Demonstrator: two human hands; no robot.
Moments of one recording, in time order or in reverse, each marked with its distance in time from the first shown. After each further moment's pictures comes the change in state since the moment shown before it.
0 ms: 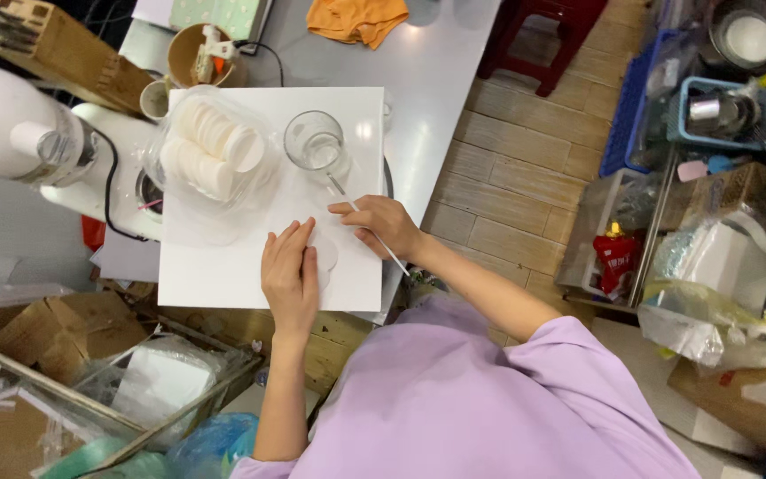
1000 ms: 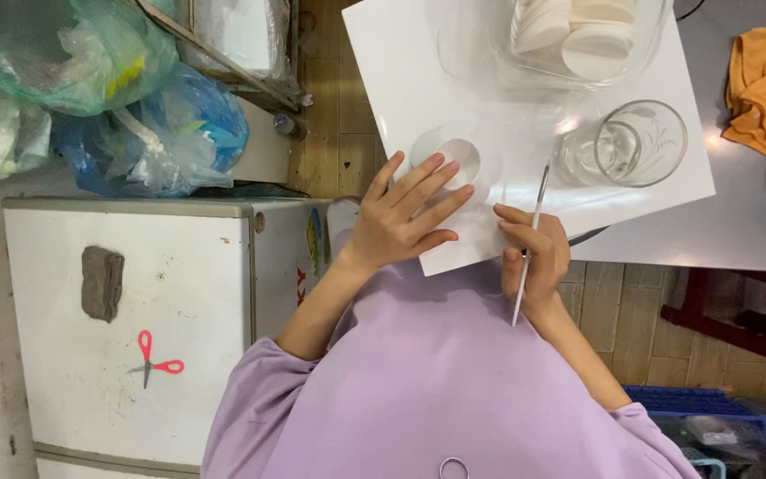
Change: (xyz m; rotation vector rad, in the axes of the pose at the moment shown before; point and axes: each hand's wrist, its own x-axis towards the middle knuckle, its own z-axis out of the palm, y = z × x) left_hand -0.065 0.035 0.048 0.733 0.337 -0.200; right_hand 0.022 0.024 -0.027 0.476 -0.440 -0.107
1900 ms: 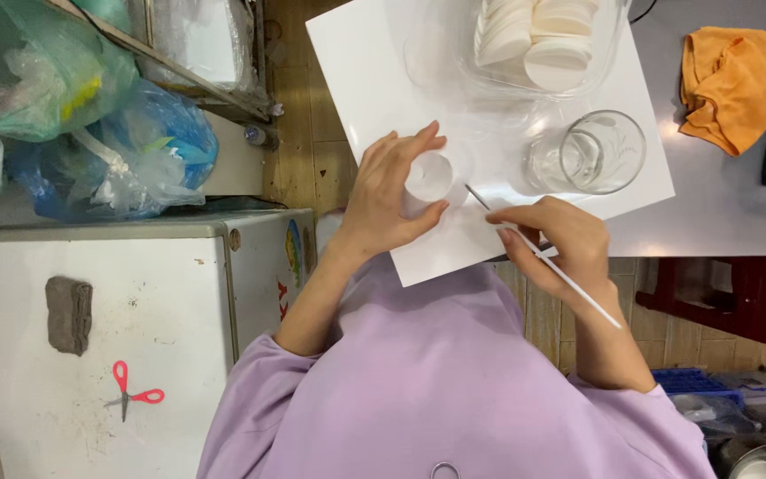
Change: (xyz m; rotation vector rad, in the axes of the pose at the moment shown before) left_hand 0.042 -0.013 0.005 -0.564 -0.095 -0.345; right_hand 0.061 -0.004 -0.066 0.018 -0.292 0.242
